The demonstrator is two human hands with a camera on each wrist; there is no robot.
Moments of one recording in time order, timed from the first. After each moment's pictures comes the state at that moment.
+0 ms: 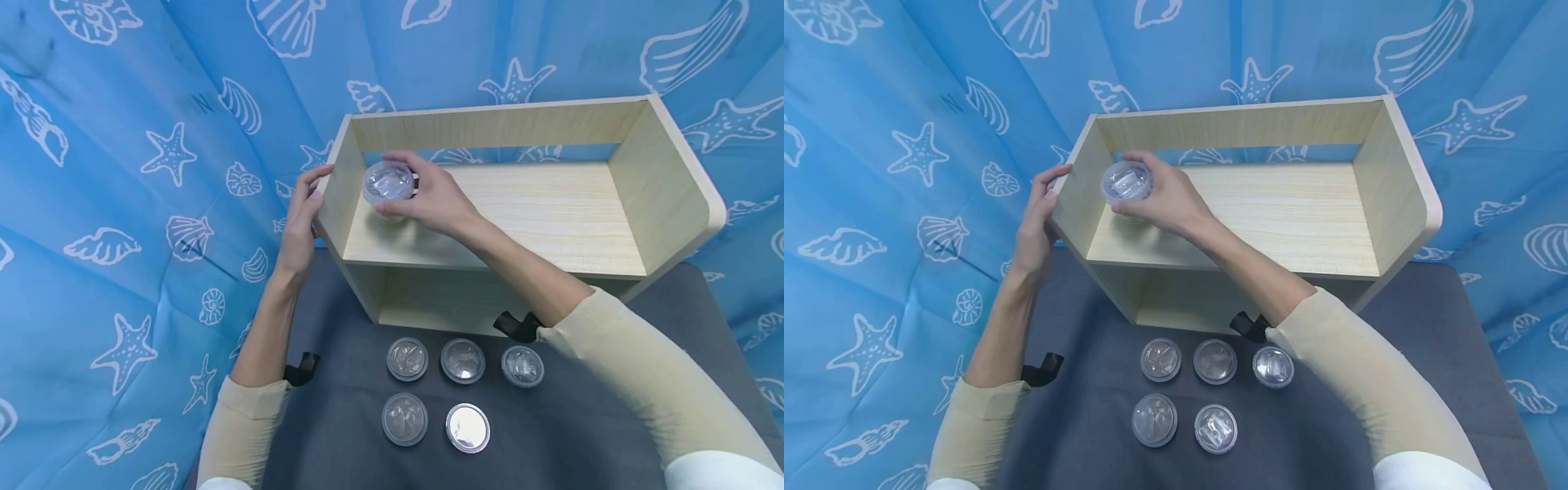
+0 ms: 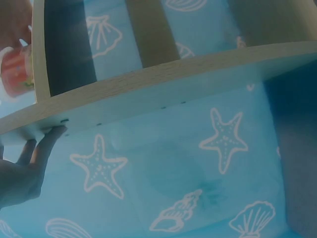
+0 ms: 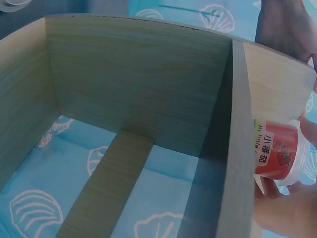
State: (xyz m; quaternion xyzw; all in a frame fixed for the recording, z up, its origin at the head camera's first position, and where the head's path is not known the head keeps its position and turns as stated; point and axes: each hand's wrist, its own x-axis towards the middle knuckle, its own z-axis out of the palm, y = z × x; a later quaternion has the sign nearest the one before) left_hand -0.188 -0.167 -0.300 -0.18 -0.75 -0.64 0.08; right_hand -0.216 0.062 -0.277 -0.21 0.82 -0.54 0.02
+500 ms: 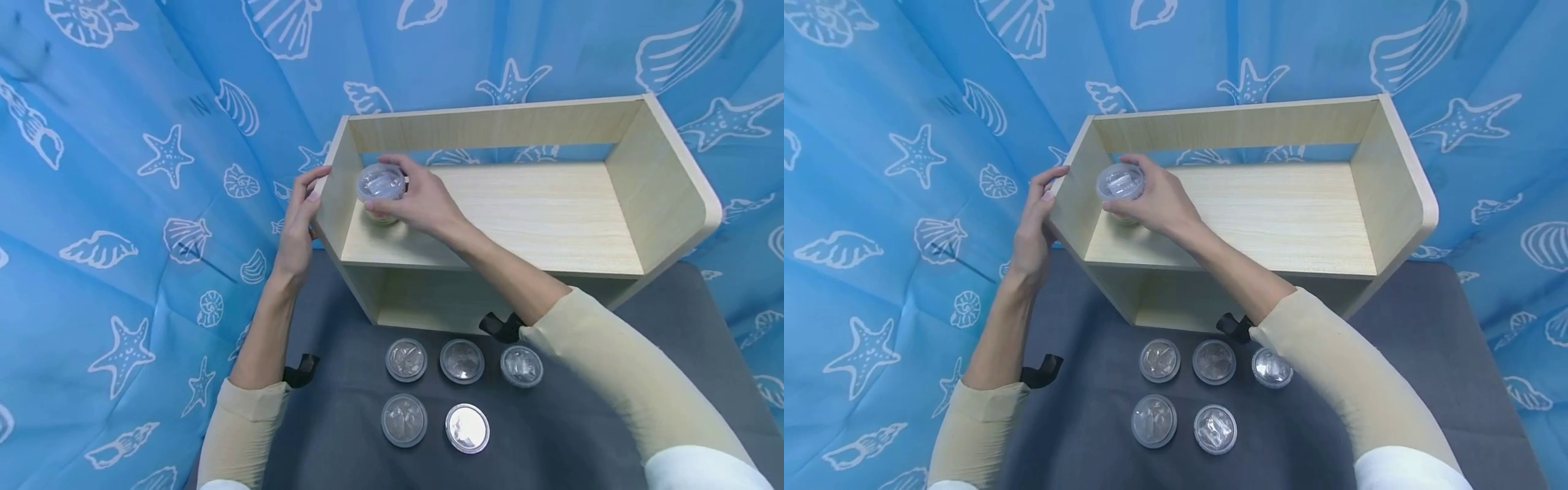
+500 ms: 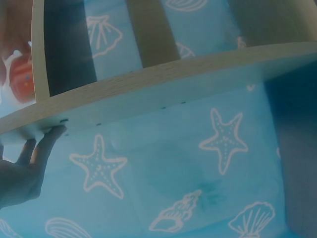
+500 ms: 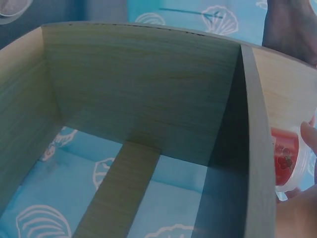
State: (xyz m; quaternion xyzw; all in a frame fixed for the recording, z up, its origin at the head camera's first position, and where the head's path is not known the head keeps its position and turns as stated) left_hand -0.188 -0.167 -0.301 -0.18 -0.74 -0.64 0.08; right_hand -0.223 0.048 -0.288 -0.17 0.82 -0.55 0.01
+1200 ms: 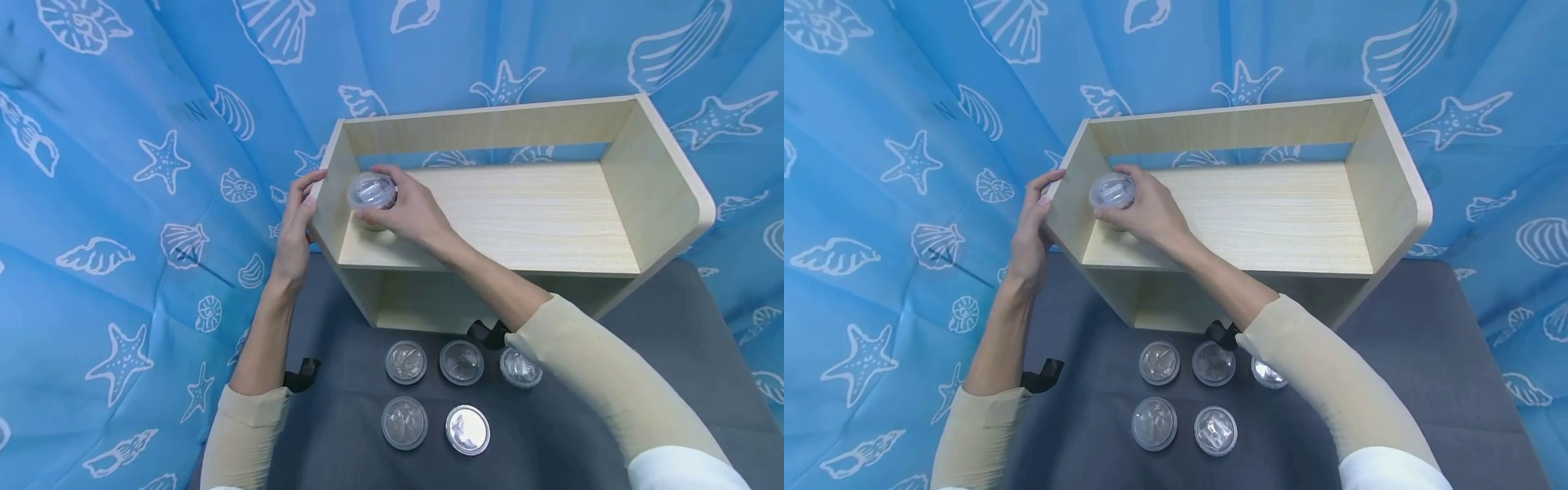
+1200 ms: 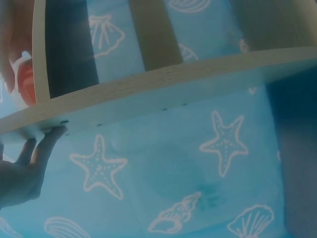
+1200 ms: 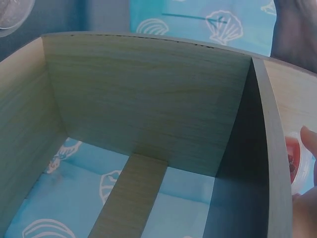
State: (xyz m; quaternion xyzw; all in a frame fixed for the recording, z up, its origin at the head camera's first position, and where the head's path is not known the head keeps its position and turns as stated) left_hand -0.187 -0.164 -0.302 -0.18 -0.74 -0.63 0.09; right_hand -0.221 0.037 -0.301 -0.16 0.84 -0.52 -0.01
